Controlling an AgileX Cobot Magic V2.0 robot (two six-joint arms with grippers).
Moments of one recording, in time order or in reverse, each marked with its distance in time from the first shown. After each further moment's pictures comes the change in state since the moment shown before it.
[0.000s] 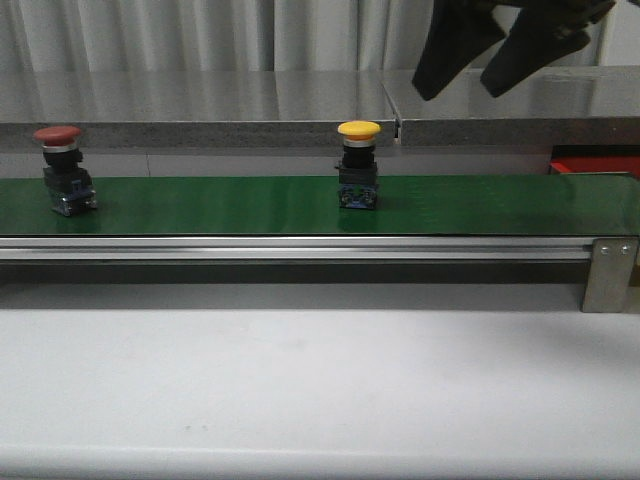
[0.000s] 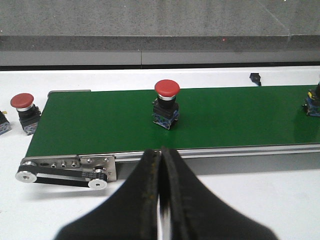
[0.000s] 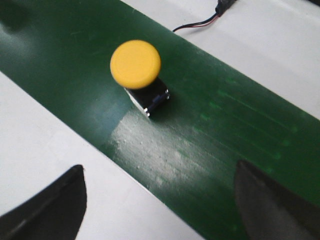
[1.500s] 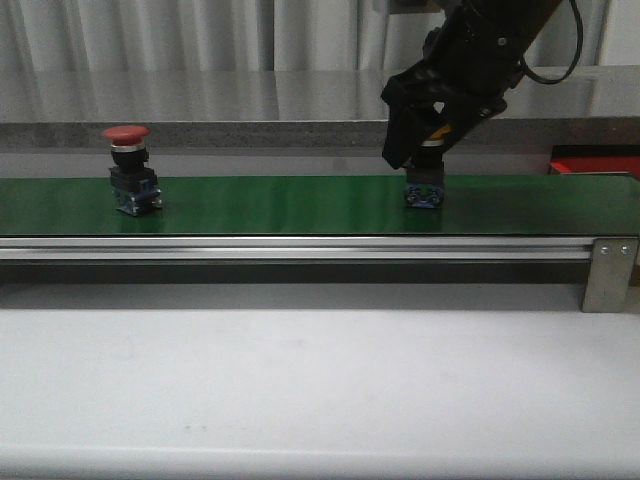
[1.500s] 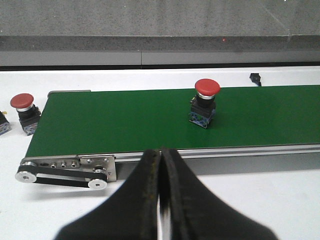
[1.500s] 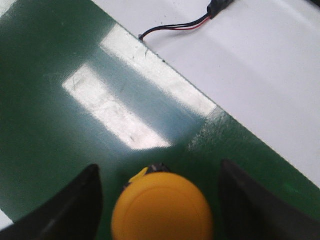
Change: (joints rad) left arm 0.000 0.000 0.000 0.000 -0.002 0.000; right arm 0.023 0.294 -0.208 -0.095 -0.041 -0.045
